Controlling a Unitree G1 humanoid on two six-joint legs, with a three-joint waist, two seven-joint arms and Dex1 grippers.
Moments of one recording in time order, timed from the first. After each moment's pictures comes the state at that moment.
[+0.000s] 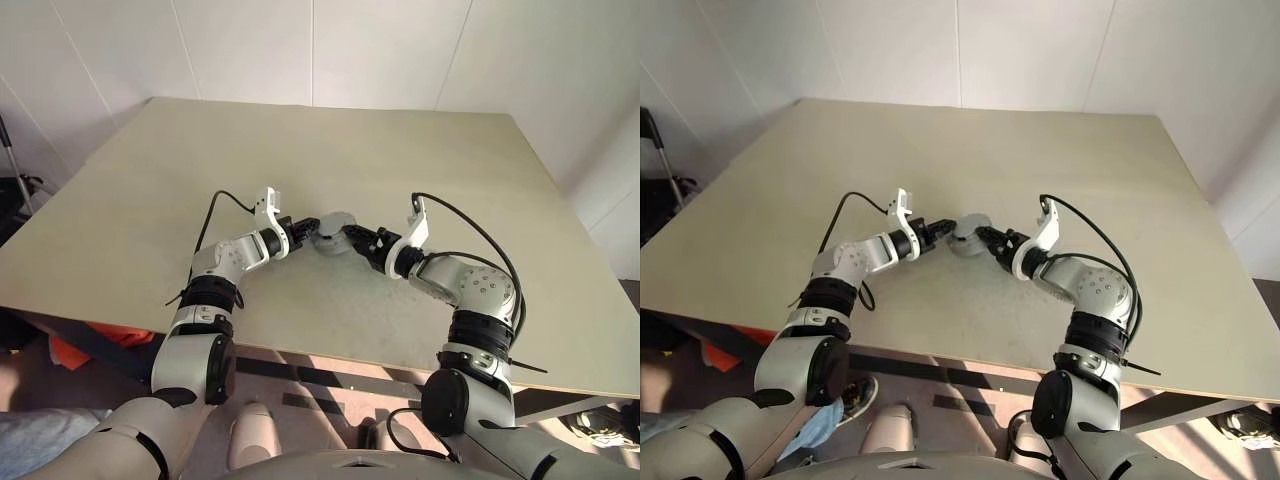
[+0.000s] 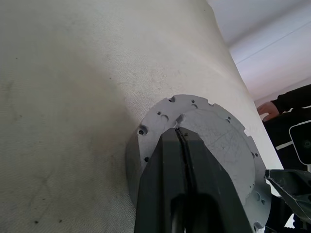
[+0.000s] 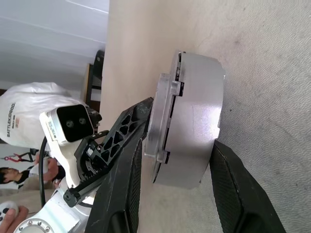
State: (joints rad) left arm -0.79 0.05 0.25 0.70 -0.50 0.75 -0.52; right arm -0.59 0.04 -0.61 0.18 0.83 1.28 0.04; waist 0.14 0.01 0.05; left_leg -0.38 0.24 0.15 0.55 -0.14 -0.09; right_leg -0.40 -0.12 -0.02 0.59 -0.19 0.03
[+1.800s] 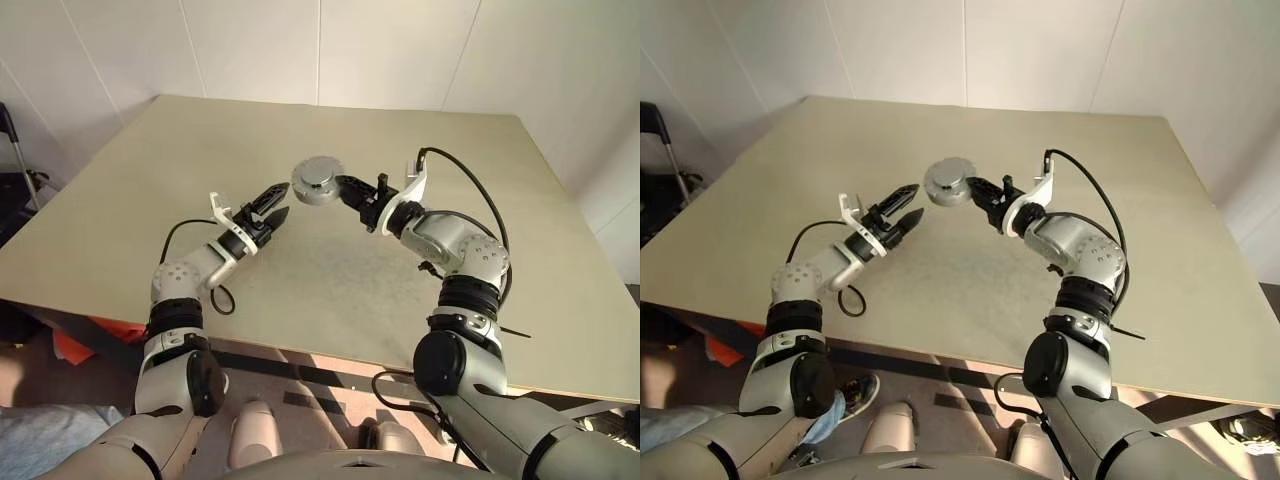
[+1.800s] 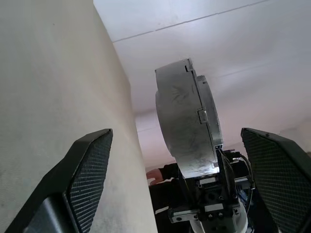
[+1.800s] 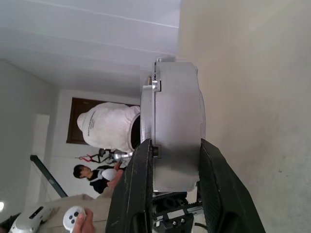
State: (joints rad) left arm -0.68 0.08 0.56 0.56 -0.99 1.00 -0.52; right arm -0.81 0.05 -0.69 0.33 1.19 1.22 -0.18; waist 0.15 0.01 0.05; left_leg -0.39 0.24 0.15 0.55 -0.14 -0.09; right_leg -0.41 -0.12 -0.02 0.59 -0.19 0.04
